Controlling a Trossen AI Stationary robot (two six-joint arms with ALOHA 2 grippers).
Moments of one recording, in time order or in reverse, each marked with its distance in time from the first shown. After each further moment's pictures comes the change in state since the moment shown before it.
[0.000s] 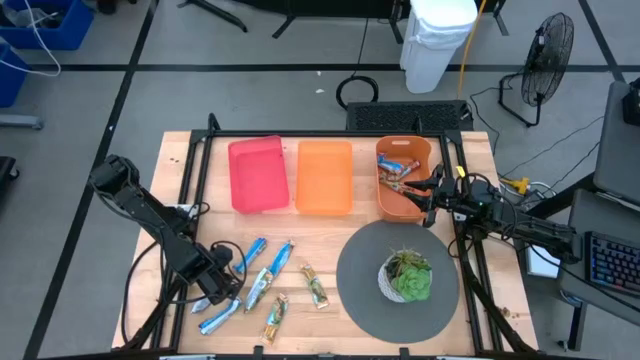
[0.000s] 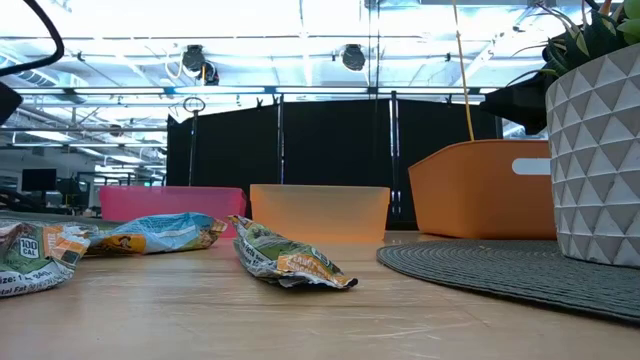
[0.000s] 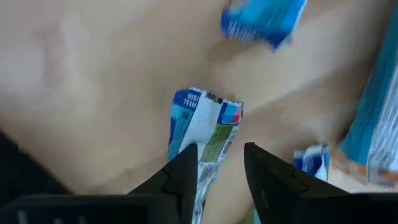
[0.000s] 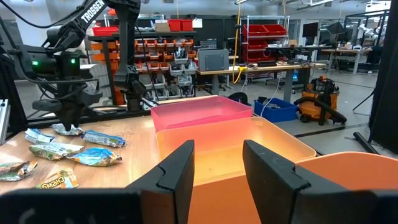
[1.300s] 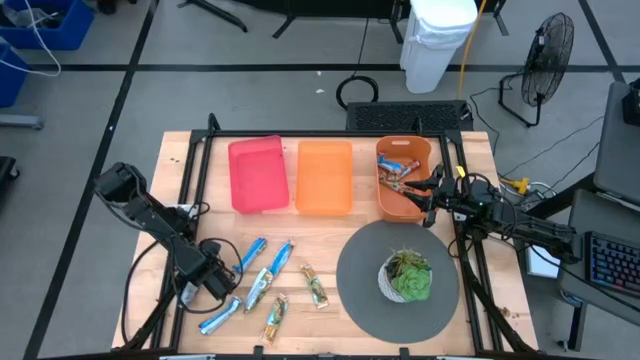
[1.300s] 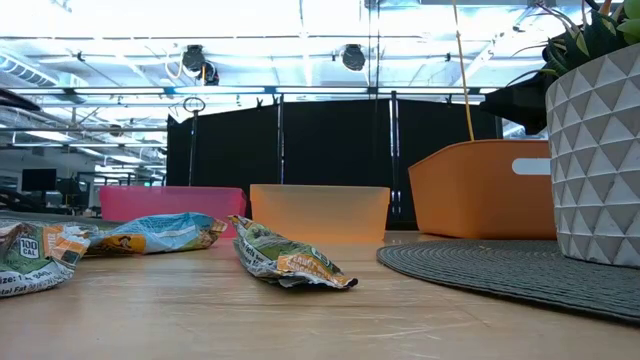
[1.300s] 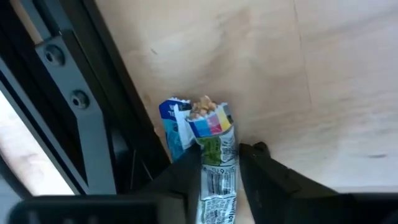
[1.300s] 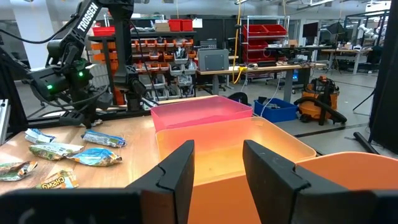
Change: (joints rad) left arm 0.001 0.136 -0.060 -0.120 0.185 -0.110; right arm 0.000 0.000 0.000 0.000 0.000 0.000
